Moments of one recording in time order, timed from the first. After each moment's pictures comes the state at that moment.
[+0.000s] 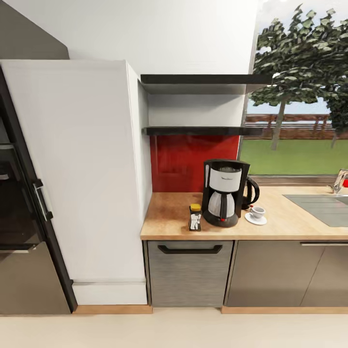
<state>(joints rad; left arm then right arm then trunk) 0.18 0.06 -0.04 -0.21 0.63 -0.49 0.05 -0.28 -0.21 0.06 0.03 0.03 -0.35 0.10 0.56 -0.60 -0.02</state>
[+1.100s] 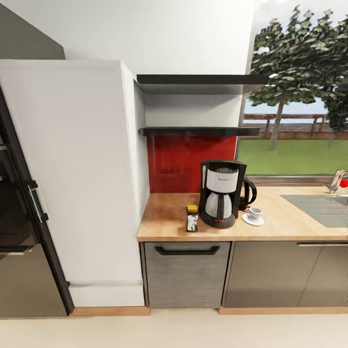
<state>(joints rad) 0.19 -0.03 -0.05 -0.23 0.53 -0.49 -0.06 -0.23 -0.12 0.10 0.03 0.10 -0.41 0.11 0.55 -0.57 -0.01</state>
